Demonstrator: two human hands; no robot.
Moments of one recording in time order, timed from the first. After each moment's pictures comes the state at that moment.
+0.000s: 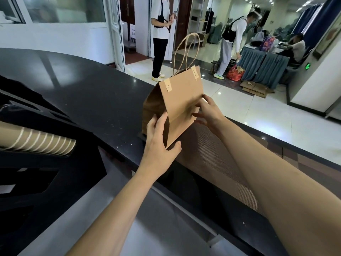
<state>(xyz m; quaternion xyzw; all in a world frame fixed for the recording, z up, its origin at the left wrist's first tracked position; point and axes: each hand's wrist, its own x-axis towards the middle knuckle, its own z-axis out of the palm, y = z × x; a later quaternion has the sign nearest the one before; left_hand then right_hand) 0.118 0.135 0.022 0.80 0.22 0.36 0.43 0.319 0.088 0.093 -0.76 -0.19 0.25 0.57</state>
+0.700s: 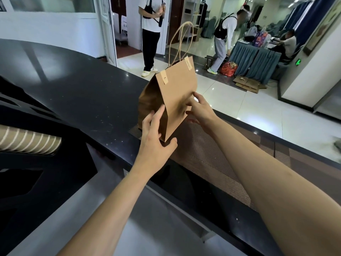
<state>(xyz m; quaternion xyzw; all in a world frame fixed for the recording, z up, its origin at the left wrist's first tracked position) 0.127 0.132 0.021 0.79 0.20 0.36 0.46 0.310 0.082 0.091 -0.78 -0.22 0.24 0.54</state>
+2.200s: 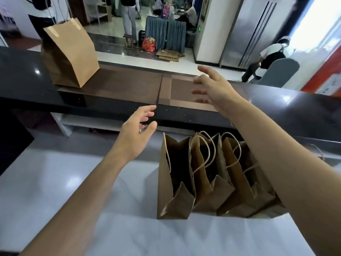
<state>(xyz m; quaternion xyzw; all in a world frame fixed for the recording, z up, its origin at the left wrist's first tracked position) -0.043 -0.161 0.043 0.84 0.00 0.18 0.51 0.079 -0.367 0.156 -0.79 -0.11 0.06 0.60</state>
